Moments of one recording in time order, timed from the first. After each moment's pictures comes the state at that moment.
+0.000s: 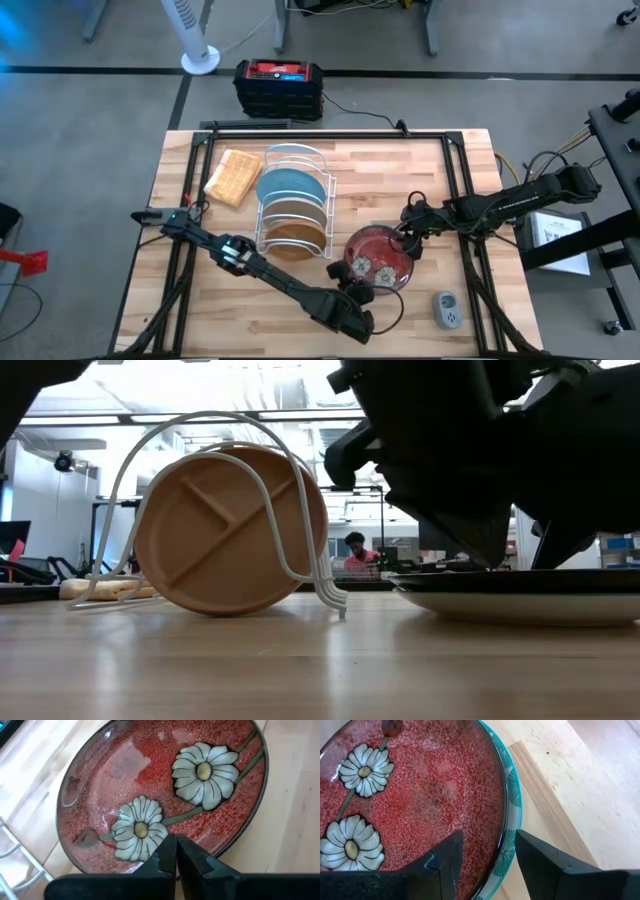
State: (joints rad) left arm -0.49 2.62 2.35 -0.93 -0.79 -0.70; right arm 0.15 0.97 0.33 -0.32 0.08 0.58
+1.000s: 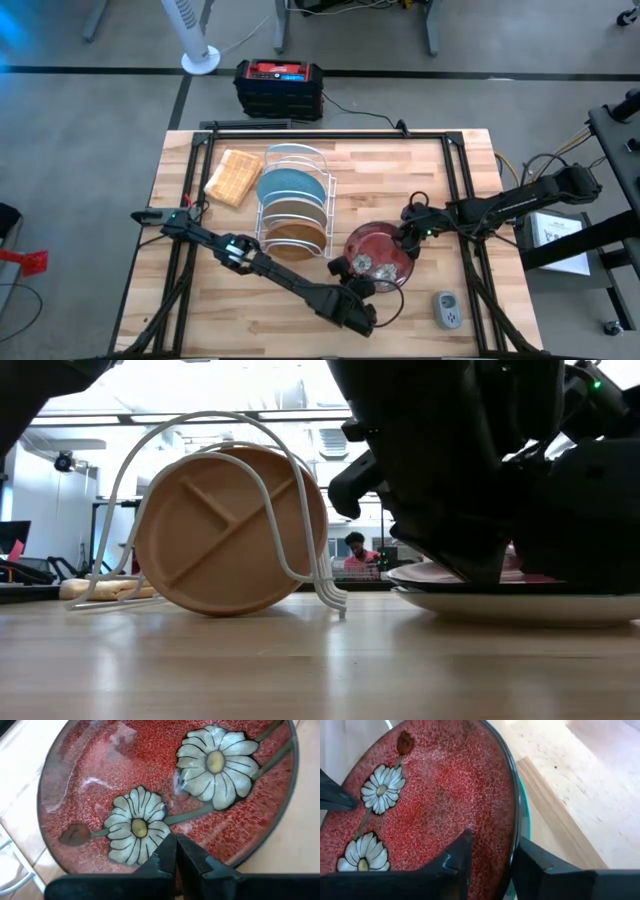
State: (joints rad) left arm -0.46 2.67 2.35 -0.91 -0.79 -0.74; right arm 0.15 0.97 0.22 -0.08 0.08 0.61
